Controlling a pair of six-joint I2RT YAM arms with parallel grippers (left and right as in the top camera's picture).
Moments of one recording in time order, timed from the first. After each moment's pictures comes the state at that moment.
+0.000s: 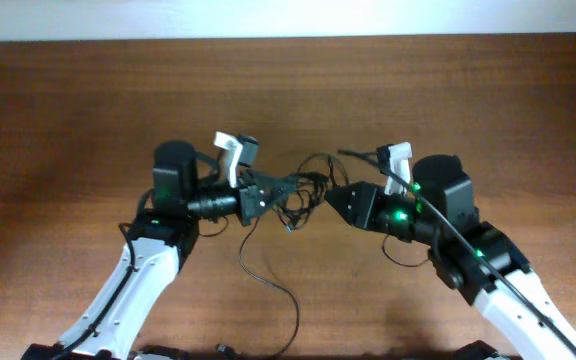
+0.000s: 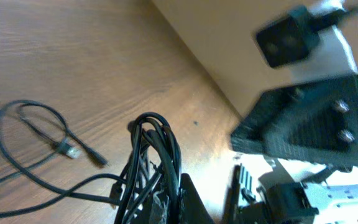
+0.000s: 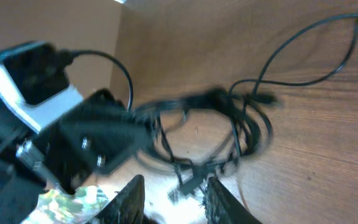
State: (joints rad) left arm -0.18 1.33 0.70 0.12 1.08 -0.31; right arm 0.43 1.11 0.84 -0.32 -0.53 0.82
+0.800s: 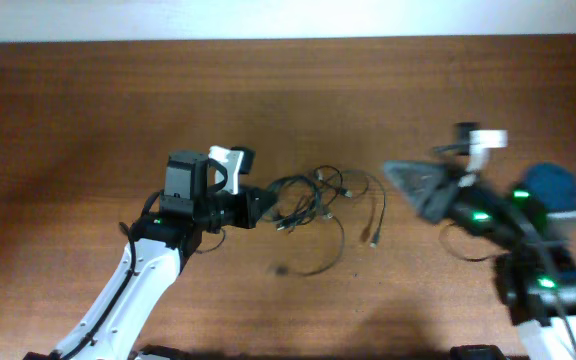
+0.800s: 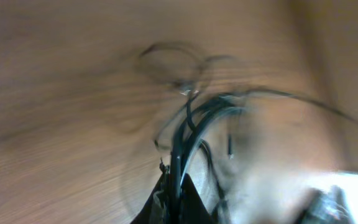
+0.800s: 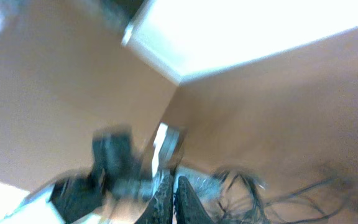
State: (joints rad) left arm -0.20 1.31 0.73 -0.28 0.59 -0.31; right arm -0.03 0.87 0.83 -0.15 -0.86 0.70
